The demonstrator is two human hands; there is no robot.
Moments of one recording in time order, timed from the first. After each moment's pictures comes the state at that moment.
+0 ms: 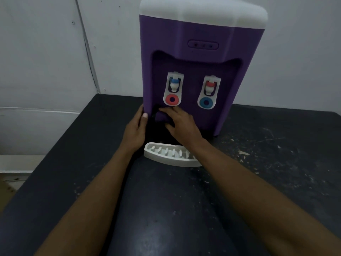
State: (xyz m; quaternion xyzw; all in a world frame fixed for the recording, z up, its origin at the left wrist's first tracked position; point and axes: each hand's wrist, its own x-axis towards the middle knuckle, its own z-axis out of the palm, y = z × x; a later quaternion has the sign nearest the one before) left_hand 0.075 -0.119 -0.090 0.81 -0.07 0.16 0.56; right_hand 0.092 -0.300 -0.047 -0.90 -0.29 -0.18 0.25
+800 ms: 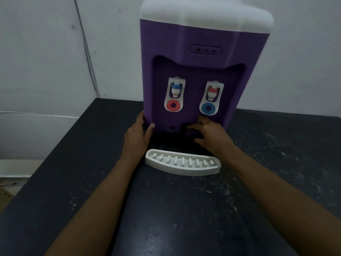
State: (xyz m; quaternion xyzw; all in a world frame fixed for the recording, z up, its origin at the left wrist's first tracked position) left_hand 0.090 -0.123 -0.108 0.85 -0.05 0.25 0.46; right_hand 0.100 -0.377 -0.039 -0.97 -0.23 -0.08 0.08
